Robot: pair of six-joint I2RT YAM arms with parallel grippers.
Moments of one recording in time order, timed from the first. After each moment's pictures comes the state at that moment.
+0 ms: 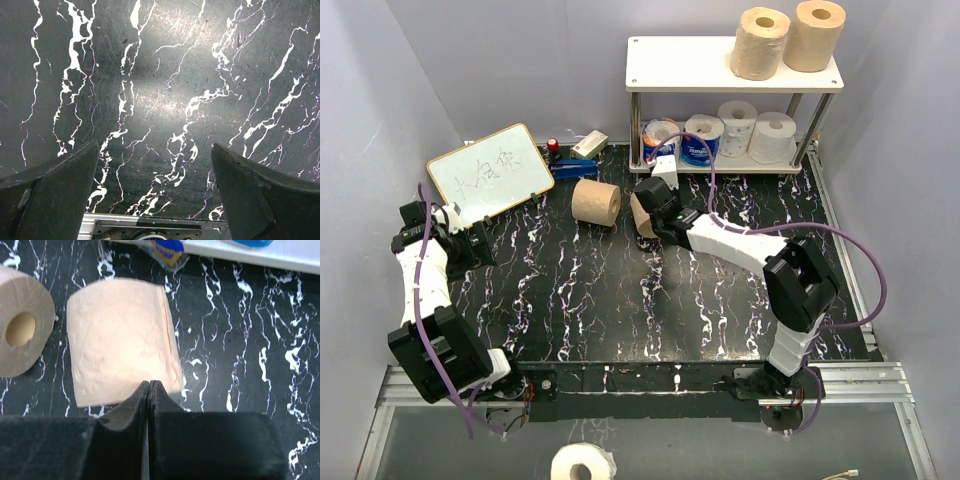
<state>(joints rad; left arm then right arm) 0.49 1.29 1.01 -0.89 0.24 0.09 0.73 1.78 1.32 -0.20 0.66 0.30</state>
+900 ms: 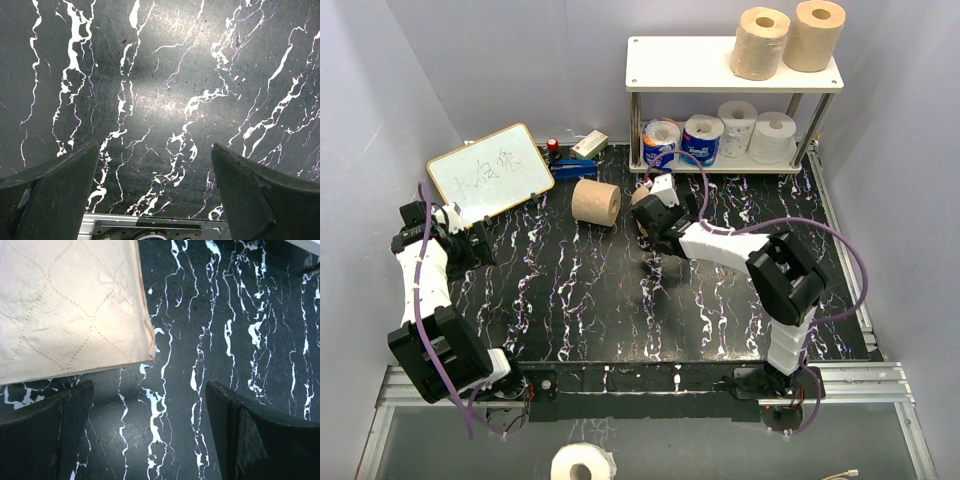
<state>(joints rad) 0.49 1.29 1.01 -0.89 0.25 0.09 0.75 1.82 1.23 -0.27 0.78 0.23</state>
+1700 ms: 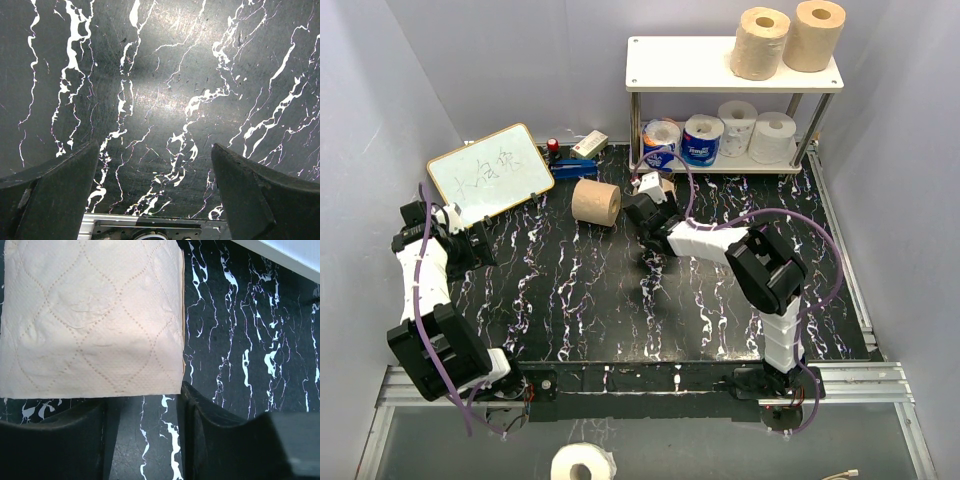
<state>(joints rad) 0.49 1.30 1.01 -0.89 0.25 0.09 0.74 1.97 1.30 -0.10 0.80 0.13</state>
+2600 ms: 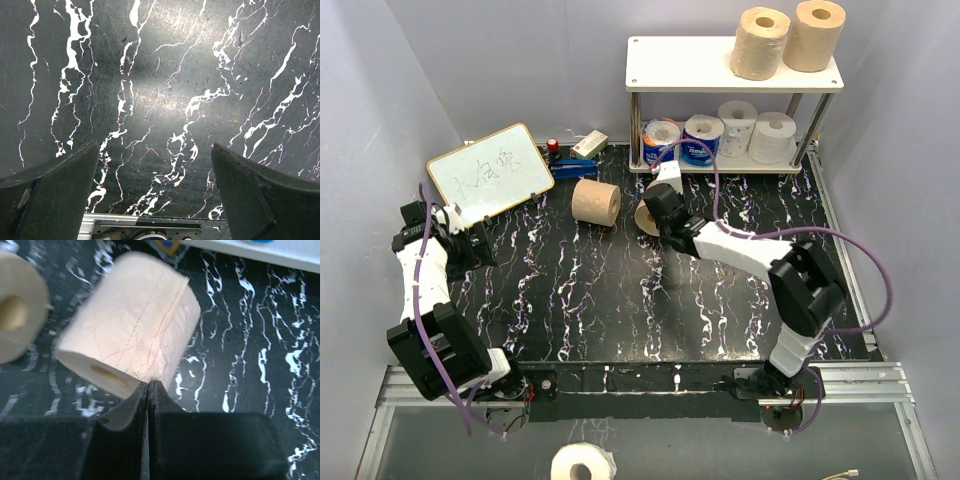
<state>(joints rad) 0.49 1.30 1.01 -0.89 0.25 0.09 0.72 1.77 1.19 -0.09 0.64 0.23</state>
